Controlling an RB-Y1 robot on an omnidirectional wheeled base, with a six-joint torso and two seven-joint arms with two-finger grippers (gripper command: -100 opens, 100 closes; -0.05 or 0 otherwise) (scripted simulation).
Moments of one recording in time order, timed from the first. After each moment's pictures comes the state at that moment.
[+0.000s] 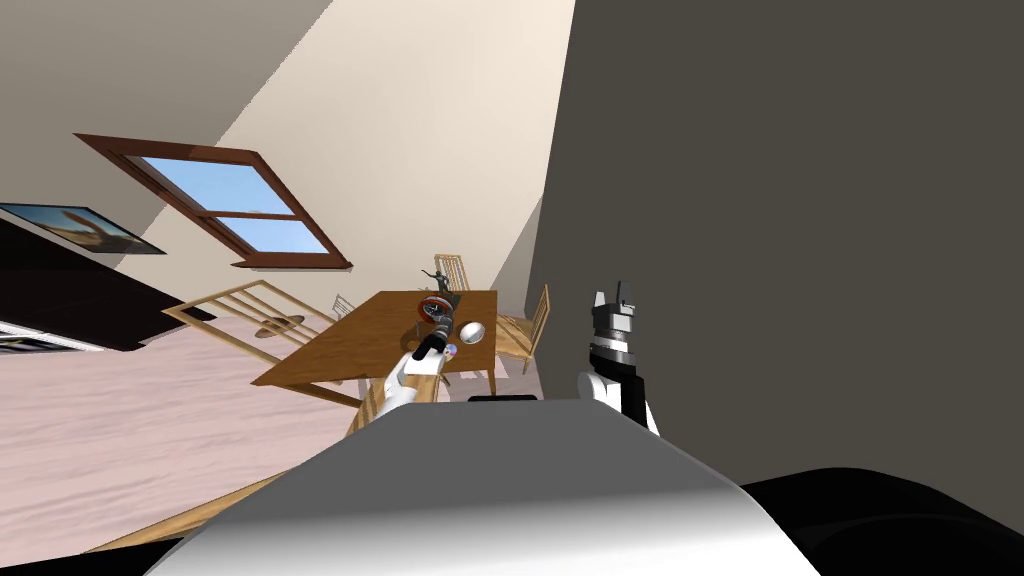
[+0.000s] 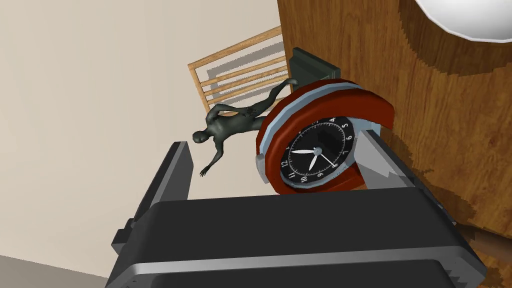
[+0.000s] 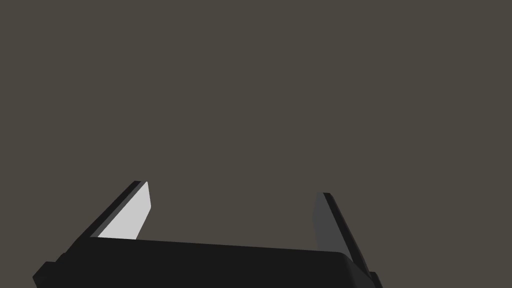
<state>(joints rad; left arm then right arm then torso) 0.06 0.19 0.00 -1.53 0.00 0.21 0.02 0.50 0.05 -0.03 -2.32 -0.10 -0.40 0.17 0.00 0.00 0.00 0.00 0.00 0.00</state>
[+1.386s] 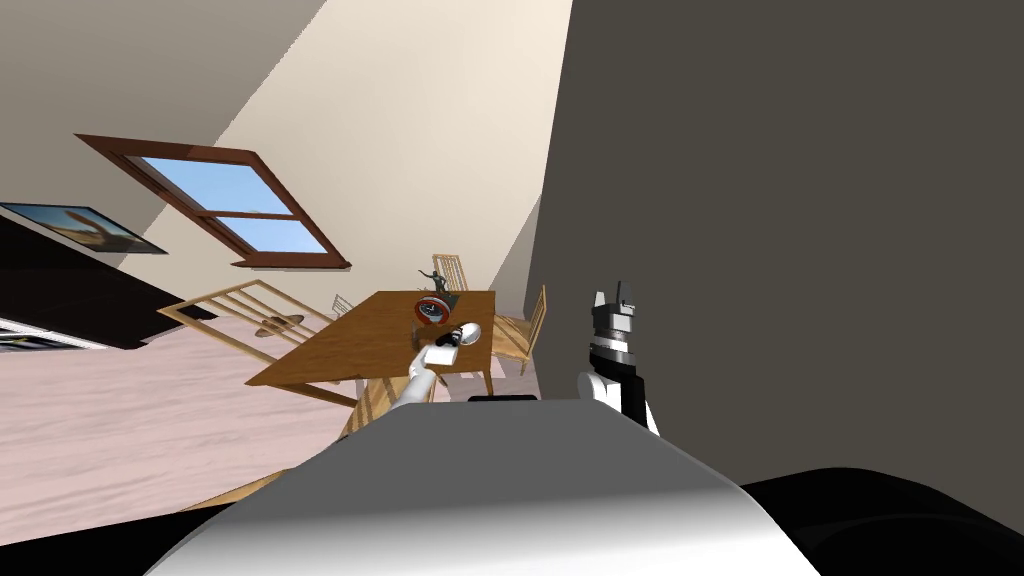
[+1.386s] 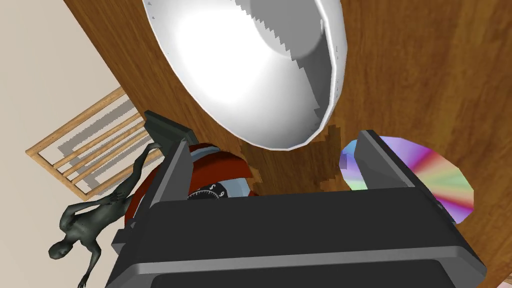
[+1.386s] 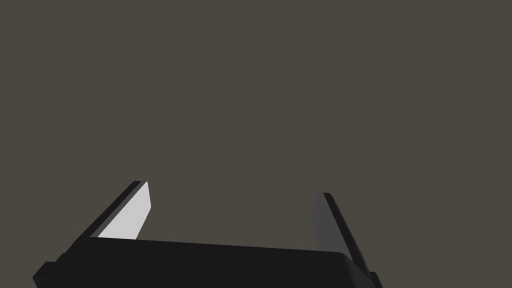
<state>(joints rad) -0.14 0.14 0.01 -1.17 -0.03 0.56 -0.02 0.50 0.05 -0.03 -2.32 -0.10 -0.40 0.17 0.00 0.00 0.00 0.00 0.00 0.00</state>
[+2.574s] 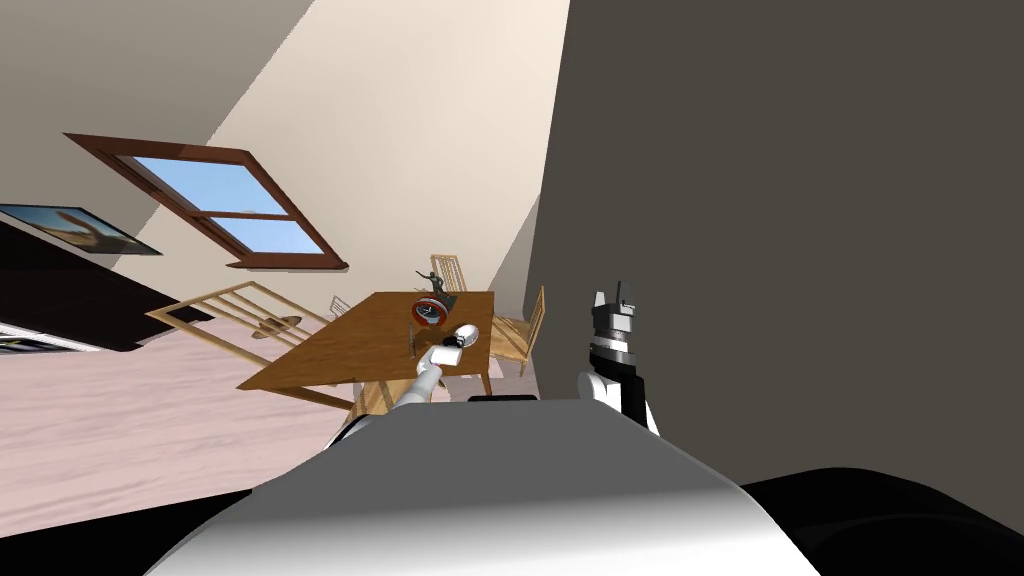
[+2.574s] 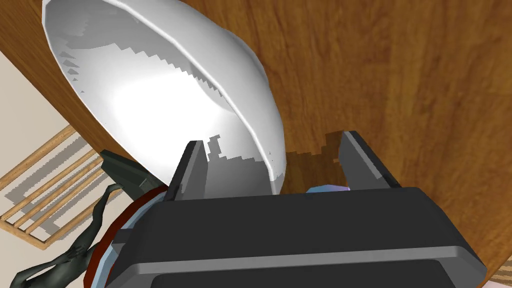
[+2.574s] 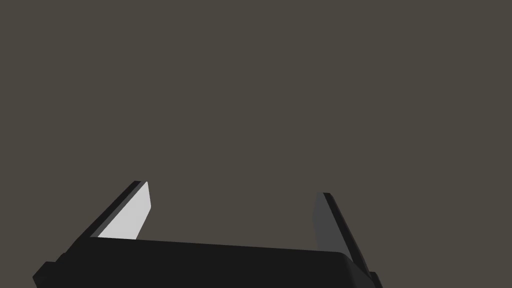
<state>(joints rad) -0.24 0.11 0.02 -0.94 -0.05 0.57 -0.03 0.50 0.05 -0.03 -2.32 -0.10 -0.40 0.17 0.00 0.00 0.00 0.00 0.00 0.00</state>
